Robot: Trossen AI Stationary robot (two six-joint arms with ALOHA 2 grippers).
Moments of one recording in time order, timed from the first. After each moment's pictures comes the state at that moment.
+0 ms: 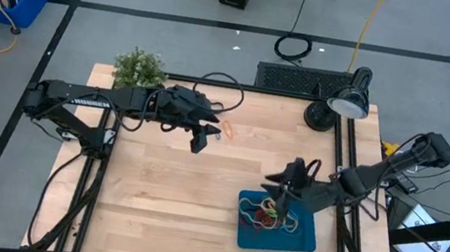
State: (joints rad) left arm 0.11 1.38 1.24 -0.42 -0.06 -0.19; right arm 0.51 1.12 0.86 -0.38 0.59 0.75
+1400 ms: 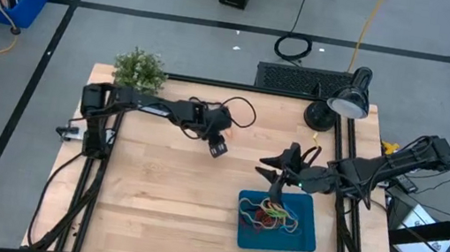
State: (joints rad) left arm 0.24 1.88 1.24 -0.44 -0.06 -0.29; right arm 0.37 1.12 0.86 -0.23 0.57 0.54
